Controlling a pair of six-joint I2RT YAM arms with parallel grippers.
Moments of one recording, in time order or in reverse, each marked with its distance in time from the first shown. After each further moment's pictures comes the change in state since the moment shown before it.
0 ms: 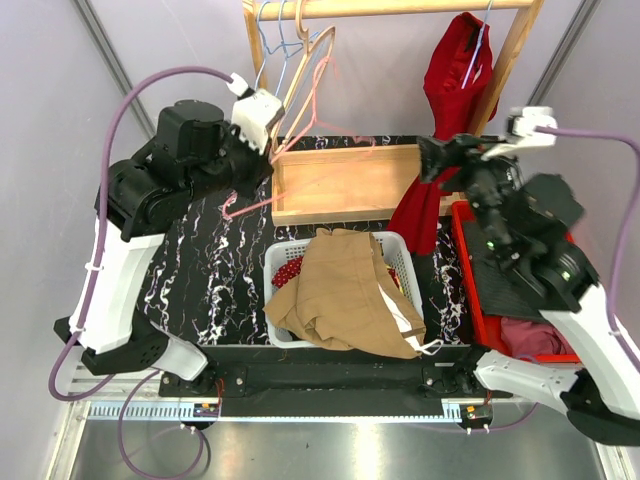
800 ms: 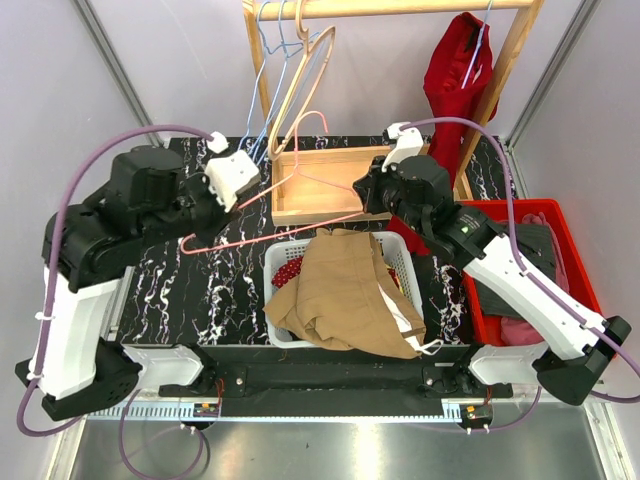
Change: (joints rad) left arm 0.001 -0.247 -0.225 -0.106 0.073 0.237; right arm 0.000 0.243 -0.116 -0.106 -0.293 0.227
